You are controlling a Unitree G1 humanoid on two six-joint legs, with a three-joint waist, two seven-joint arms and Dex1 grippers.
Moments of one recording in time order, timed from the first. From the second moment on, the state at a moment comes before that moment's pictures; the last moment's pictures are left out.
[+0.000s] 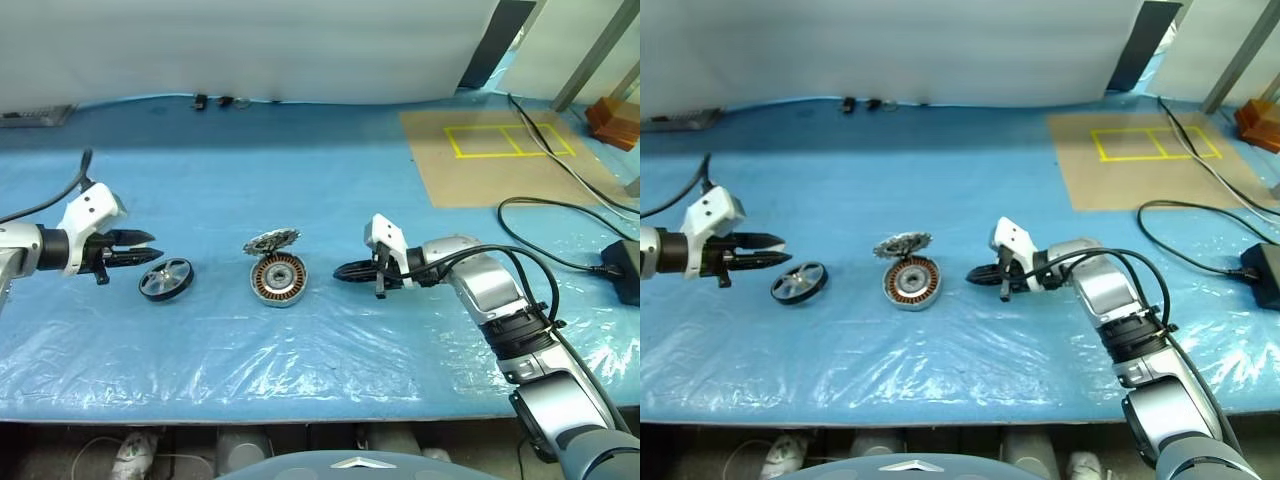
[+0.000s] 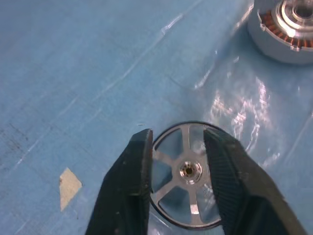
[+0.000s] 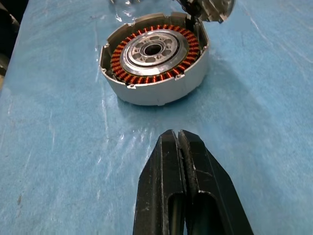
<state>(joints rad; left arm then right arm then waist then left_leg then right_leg) -0.35 1.11 0.03 0.22 -0.32 0.38 -1.24 -0.52 -0.51 0.28 0.07 0.18 0.54 1.18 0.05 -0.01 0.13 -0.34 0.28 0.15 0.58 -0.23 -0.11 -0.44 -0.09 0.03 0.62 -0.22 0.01</state>
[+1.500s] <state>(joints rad) -0.46 1.01 -0.12 0.45 -0.08 0.05 -1.43 -0.45 -0.52 0.29 0.02 0.19 0.57 1.08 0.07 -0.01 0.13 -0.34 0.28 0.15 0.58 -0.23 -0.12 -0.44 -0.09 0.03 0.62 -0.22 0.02</state>
